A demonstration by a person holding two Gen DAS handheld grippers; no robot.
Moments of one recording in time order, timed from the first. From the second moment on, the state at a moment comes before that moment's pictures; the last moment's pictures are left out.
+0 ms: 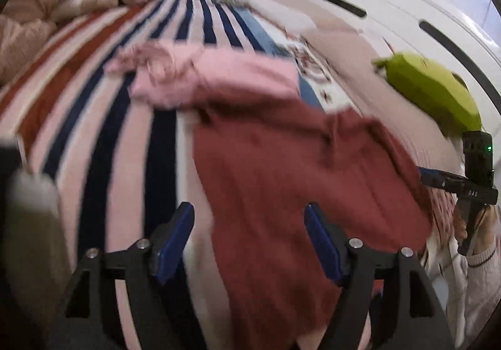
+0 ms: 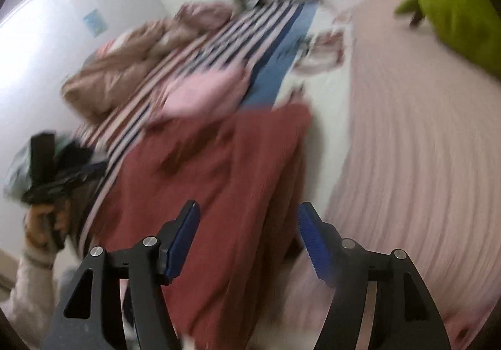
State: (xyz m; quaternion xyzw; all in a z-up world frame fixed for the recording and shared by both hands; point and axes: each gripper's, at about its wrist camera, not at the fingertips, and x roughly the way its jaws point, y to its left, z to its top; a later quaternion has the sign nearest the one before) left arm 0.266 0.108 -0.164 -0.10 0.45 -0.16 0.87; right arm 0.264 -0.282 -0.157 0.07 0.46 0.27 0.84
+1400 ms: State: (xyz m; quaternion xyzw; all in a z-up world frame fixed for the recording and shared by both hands) left arm 0.265 0.107 -0.139 -0.02 0.40 -0.16 0.90; right arm 0.274 -0.247 -0.124 0.03 0.41 0.26 0.87
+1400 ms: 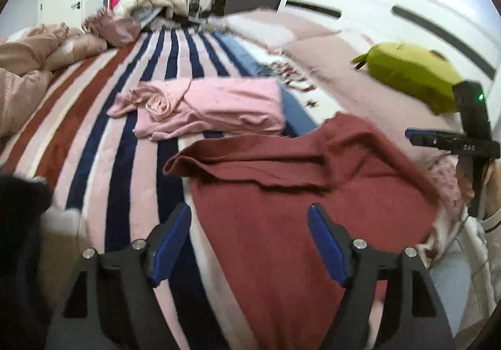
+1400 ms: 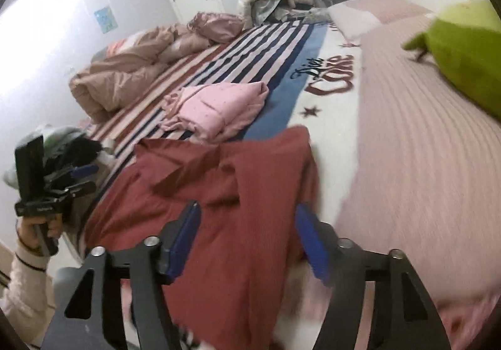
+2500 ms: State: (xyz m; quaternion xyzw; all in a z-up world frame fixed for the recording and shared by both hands) left arm 0.305 0.149 -0.166 -0.13 0.41 -0.07 0.90; right arm 0.323 -0.270 -0.133 -0.05 0.41 0.13 0.90
